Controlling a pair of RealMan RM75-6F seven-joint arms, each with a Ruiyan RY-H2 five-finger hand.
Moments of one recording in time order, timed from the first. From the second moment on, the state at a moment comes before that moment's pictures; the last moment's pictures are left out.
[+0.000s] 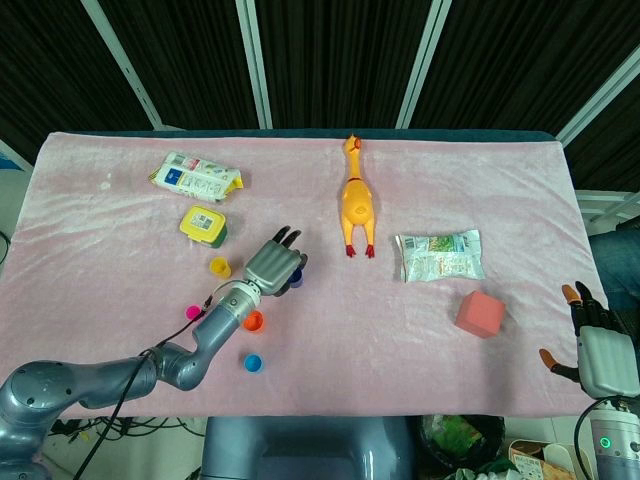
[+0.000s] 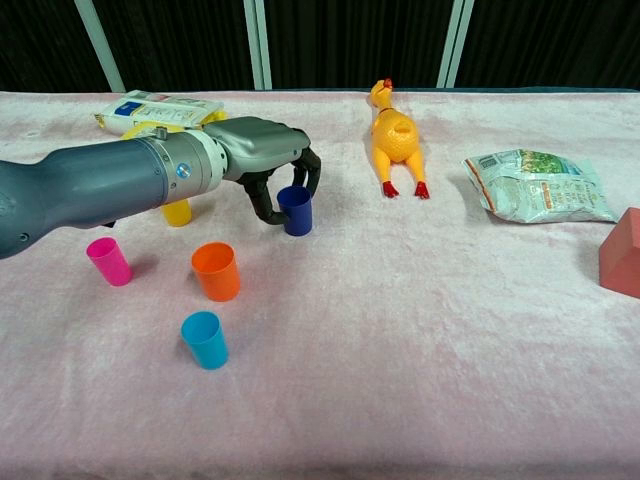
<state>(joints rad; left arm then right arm) -1.06 -1.77 -0.17 -1.16 0.98 0.75 0.50 0.07 -1.15 0.12 -1.69 -1.31 1.43 -0.15</state>
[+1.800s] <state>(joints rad) -0.85 -1.29 -0.04 -1.77 1.13 0.97 0.51 0.08 -1.15 0.12 -1.69 -1.31 1.44 -0.17</state>
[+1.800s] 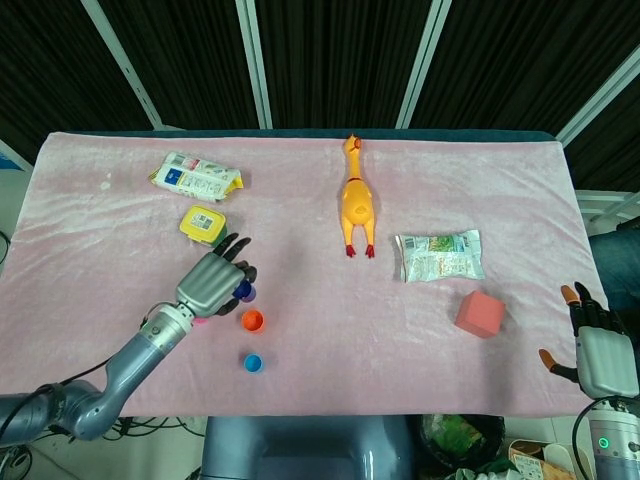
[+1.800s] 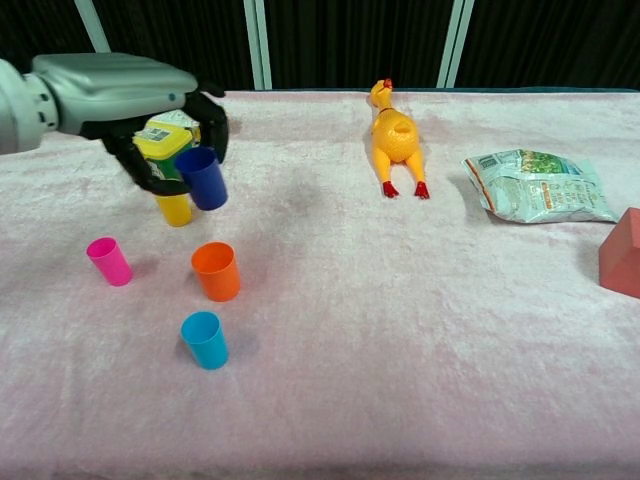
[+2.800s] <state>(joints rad) -0.82 -1.34 -0.01 -1.70 1.27 0.90 0.39 0.07 -1.15 0.12 -1.69 -1.30 1.44 -0.16</state>
